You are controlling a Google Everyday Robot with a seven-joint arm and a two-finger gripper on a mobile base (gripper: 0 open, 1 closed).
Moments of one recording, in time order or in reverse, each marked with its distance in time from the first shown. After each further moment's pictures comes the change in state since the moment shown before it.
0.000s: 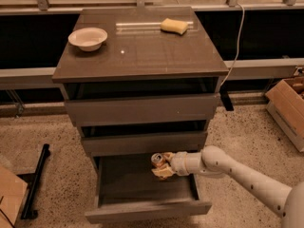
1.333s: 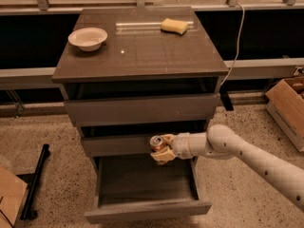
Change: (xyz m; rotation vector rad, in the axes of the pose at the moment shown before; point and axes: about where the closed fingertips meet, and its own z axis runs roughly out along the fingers) arm -0.115 0.005 -0.054 -0.027 -0.027 -0.061
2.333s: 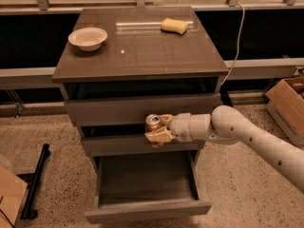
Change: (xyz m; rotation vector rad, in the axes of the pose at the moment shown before) arm -0.112 -0.004 -0.041 0.054 -0.093 0.047
